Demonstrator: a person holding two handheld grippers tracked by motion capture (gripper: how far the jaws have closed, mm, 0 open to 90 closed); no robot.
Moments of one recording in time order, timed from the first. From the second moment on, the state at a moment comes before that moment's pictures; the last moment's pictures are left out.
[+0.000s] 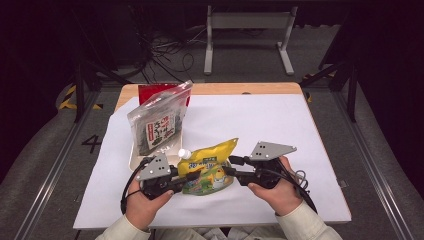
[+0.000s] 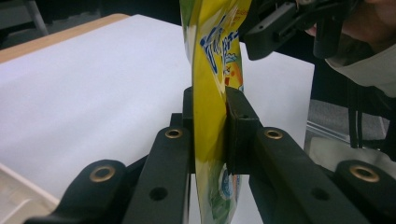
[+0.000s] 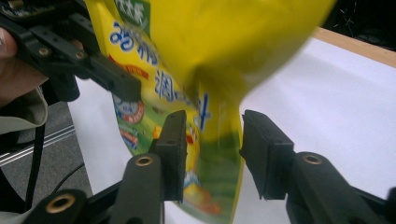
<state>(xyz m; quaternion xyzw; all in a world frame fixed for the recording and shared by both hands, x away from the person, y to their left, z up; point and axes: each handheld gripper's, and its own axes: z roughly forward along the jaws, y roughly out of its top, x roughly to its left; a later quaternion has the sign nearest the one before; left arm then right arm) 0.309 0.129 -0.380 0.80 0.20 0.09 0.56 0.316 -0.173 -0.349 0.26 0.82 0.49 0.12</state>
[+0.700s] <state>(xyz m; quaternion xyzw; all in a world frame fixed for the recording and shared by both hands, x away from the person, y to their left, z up) 0.309 0.166 -0.348 0.80 0.18 0.12 0.56 0.320 -0.213 -0.345 0.30 0.81 0.48 0.13</state>
